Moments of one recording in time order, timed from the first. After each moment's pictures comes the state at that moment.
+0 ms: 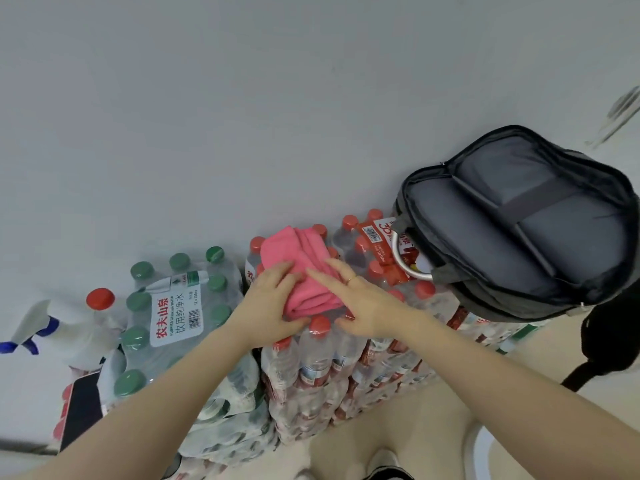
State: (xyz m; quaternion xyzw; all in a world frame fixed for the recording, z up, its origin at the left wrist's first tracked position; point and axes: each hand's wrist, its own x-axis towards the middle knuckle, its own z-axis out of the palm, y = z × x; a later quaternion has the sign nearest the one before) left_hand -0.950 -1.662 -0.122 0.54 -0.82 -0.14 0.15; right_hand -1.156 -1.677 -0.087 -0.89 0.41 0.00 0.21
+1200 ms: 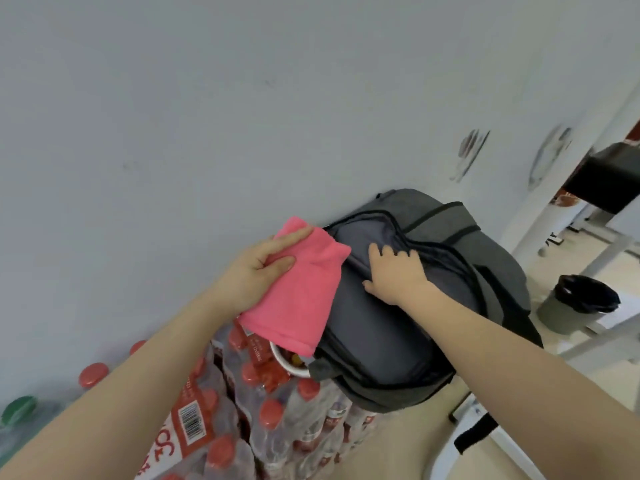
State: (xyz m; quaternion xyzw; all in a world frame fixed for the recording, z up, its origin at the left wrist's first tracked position) left_hand -1.135 -1.819 -0.006 0.37 -0.79 -0.37 0.32; right_hand -1.369 -1.807 -0.031 -0.66 0.74 0.13 -0.03
